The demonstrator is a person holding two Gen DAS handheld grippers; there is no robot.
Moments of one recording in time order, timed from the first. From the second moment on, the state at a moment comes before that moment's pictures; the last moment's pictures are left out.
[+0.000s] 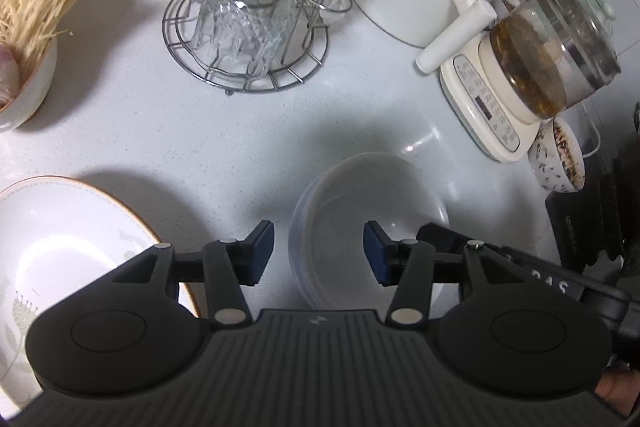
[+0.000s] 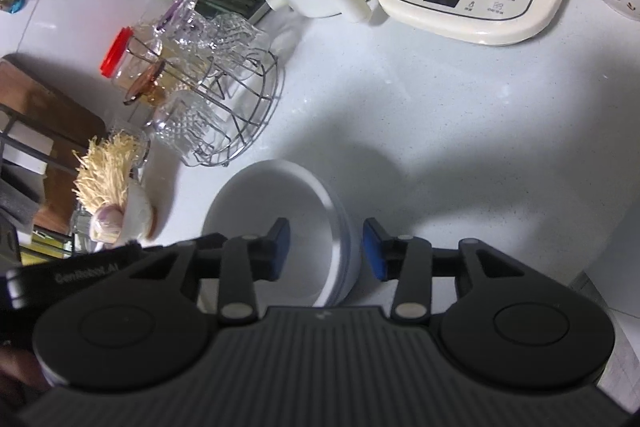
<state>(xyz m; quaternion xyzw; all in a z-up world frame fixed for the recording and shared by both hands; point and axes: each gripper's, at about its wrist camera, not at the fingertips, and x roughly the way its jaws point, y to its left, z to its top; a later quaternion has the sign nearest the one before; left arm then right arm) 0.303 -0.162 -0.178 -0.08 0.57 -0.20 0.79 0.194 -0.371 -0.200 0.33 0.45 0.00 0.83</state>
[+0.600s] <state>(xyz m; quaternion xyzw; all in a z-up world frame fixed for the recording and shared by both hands) 0.306 -0.171 -0.215 -0.10 0.59 -0.16 0.78 0.213 -0.377 -0.231 0.33 0.50 0.04 0.80</state>
